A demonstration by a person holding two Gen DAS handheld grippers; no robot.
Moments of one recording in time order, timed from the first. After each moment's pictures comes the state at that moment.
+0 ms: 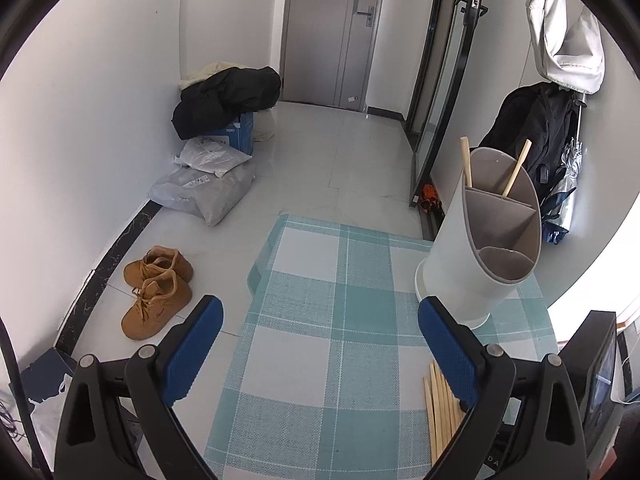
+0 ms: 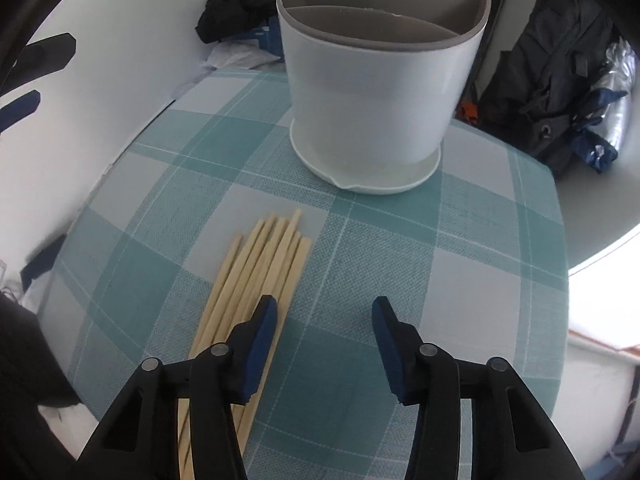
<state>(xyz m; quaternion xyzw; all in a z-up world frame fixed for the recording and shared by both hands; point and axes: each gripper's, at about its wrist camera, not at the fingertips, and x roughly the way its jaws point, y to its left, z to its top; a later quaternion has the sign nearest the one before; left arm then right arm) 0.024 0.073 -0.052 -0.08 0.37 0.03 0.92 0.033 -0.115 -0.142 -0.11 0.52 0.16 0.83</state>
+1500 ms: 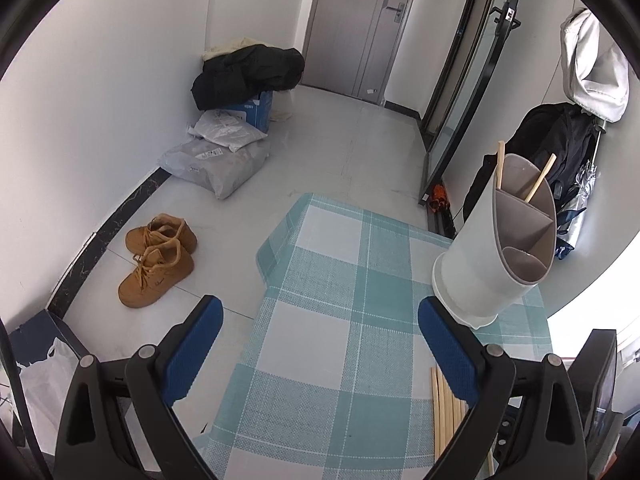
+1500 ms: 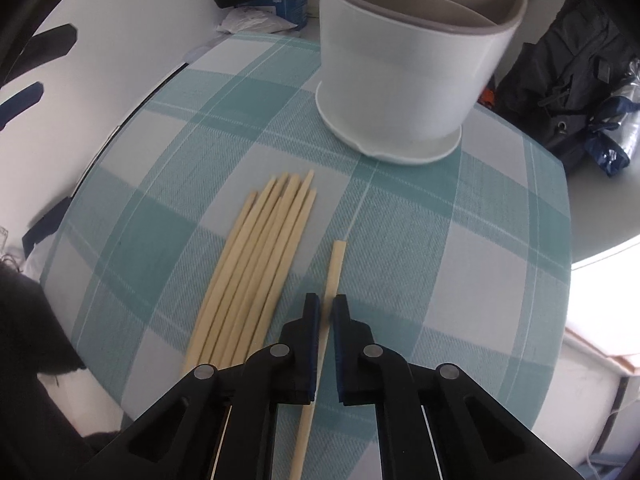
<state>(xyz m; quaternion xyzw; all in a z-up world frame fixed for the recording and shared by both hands) 0.021 0.100 -0.065 -0.14 0.39 0.05 0.91 0.026 -0.096 -0.138 -0.15 0.56 0.18 0.79</state>
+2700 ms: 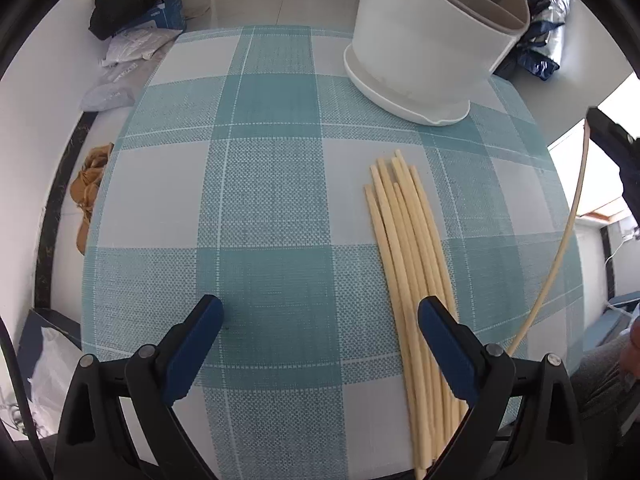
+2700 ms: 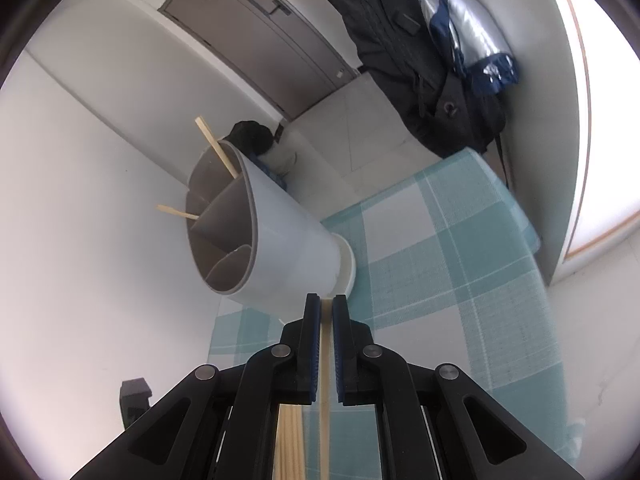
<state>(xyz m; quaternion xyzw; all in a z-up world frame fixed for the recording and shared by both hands) 0.023 0.007 -0.140 -0.05 0.60 -0.06 0.80 0.059 -0.267 -0.078 0.27 0.40 0.17 0.86</state>
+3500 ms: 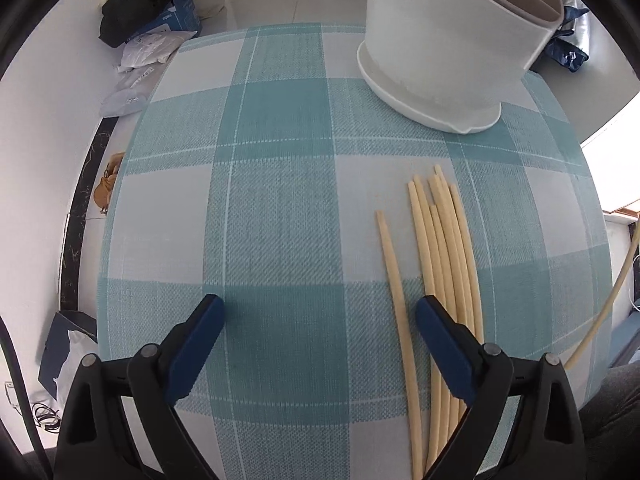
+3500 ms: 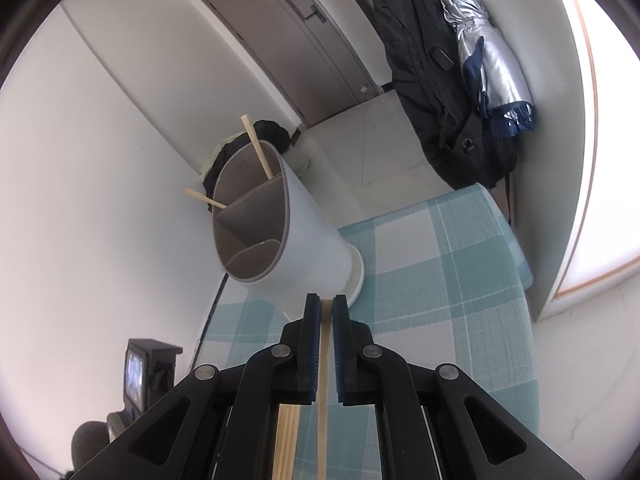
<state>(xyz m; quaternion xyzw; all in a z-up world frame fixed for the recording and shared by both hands) 0.044 -0.007 -0.143 0.00 0.61 -0.01 0.79 0.040 -0.251 -0.063 0.22 0.38 0.18 0.88</state>
